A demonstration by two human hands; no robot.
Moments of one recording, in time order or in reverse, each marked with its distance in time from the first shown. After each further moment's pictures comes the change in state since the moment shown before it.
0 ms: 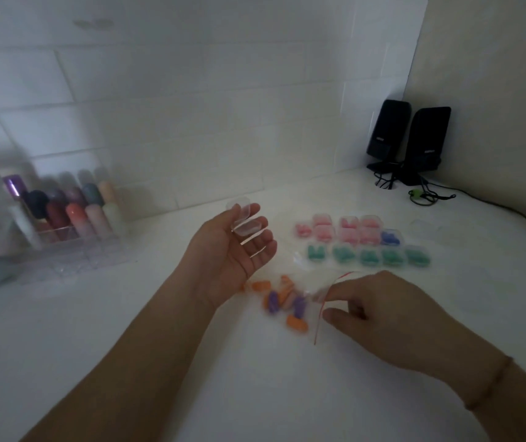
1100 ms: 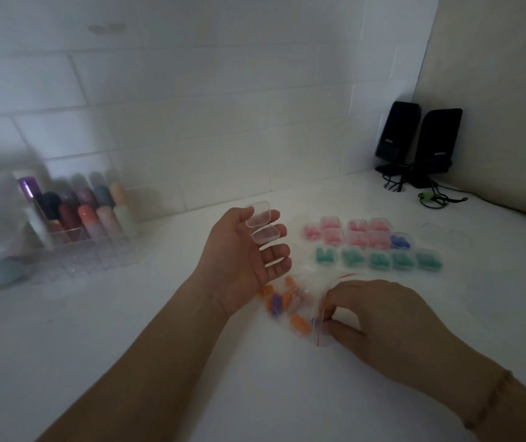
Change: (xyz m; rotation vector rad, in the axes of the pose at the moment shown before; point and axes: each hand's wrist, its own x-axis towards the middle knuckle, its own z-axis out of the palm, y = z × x) left_hand -0.003 -0.003 0.003 0.089 -0.086 -0.053; right_hand 0.003 -0.009 0.011 -0.080 0.054 -0.082
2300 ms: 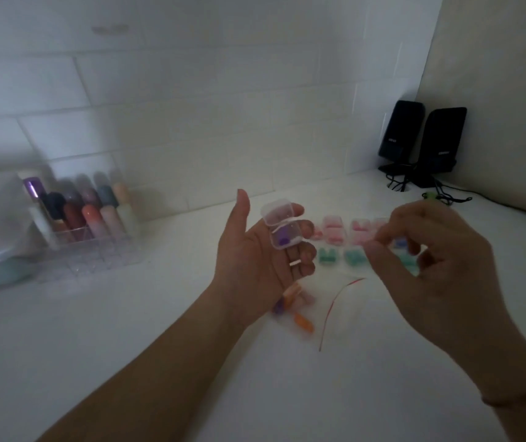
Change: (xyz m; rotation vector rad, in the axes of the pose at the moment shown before) left_hand -0.004 -0.016 0.008 -0.097 -0.335 0.066; right_hand 0.006 0.008 -0.031 0.240 0.681 0.043
